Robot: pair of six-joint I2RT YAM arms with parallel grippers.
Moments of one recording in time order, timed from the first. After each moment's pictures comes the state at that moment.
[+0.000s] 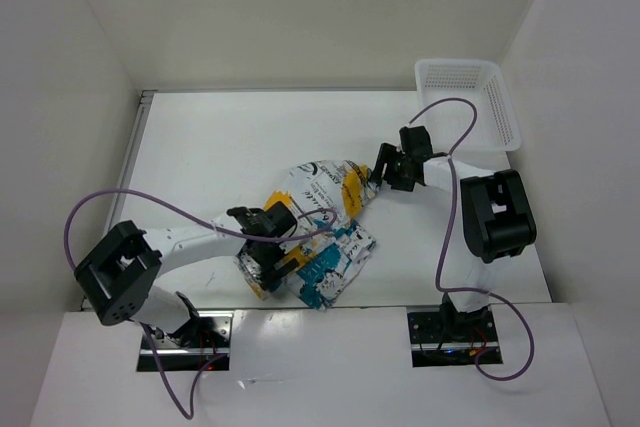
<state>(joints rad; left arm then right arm) -0.81 1.45 0.76 -0.73 -0.03 0.07 0.20 1.77 1.01 -0.16 -0.14 0.49</state>
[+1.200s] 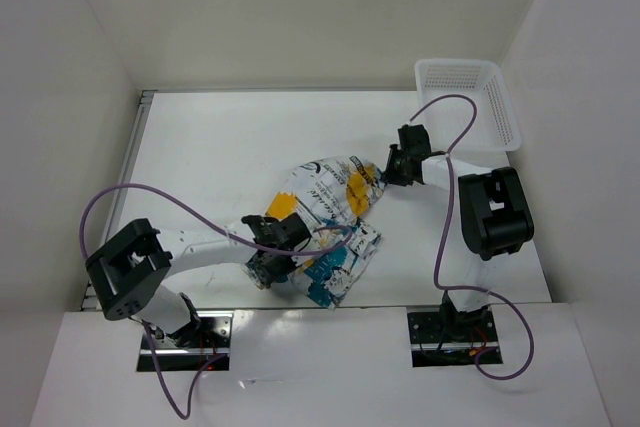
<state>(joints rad) -0.93 1.50 0.78 -0.71 0.02 0.07 0.20 1.80 1.03 -0.14 -0.04 0.46</state>
